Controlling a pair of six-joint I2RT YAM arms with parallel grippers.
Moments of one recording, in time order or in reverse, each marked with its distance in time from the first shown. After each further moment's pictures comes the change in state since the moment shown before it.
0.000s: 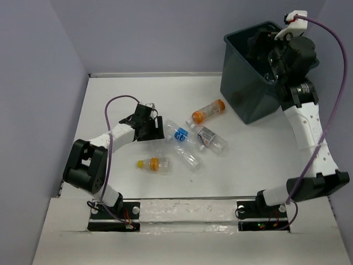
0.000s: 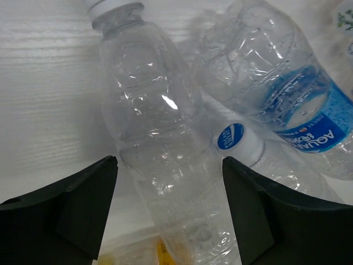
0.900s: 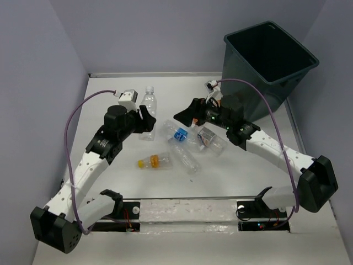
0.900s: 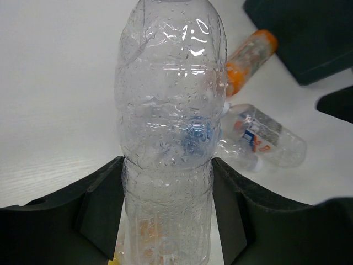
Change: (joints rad) left arm -0.002 -0.500 -0.033 -0.002 -0.048 0.057; right arm 0.510 -0.178 -0.843 0.429 -0.474 0.544
